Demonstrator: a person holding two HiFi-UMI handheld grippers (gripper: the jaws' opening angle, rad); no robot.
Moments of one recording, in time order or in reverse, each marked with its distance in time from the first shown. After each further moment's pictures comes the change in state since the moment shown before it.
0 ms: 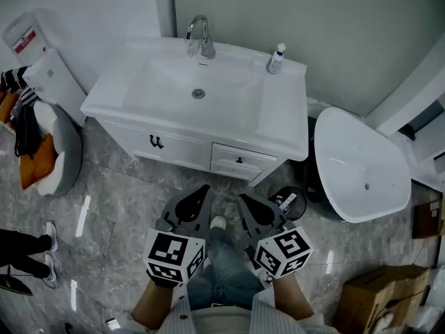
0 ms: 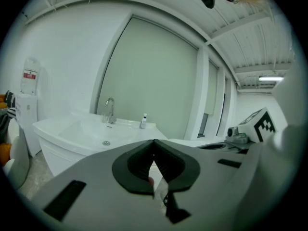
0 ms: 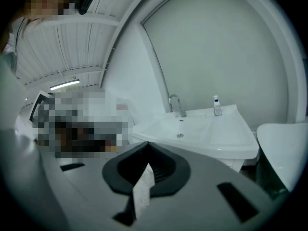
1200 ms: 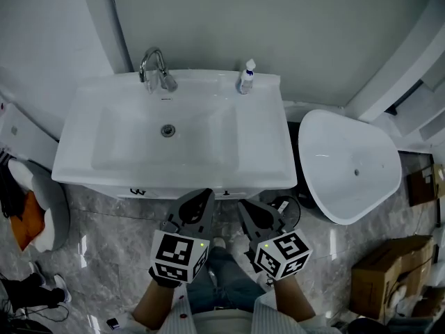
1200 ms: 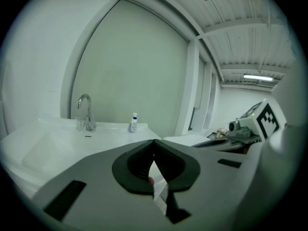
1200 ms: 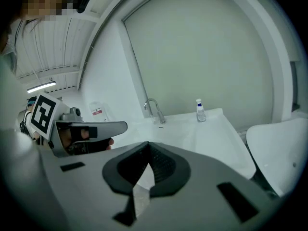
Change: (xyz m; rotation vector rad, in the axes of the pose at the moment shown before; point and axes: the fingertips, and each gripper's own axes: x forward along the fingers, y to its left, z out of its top) left arm 0.159 0.043 0.055 0.093 0.091 -0.220; right arm 0.085 -0.106 0.068 0.094 -0.014 -0.208
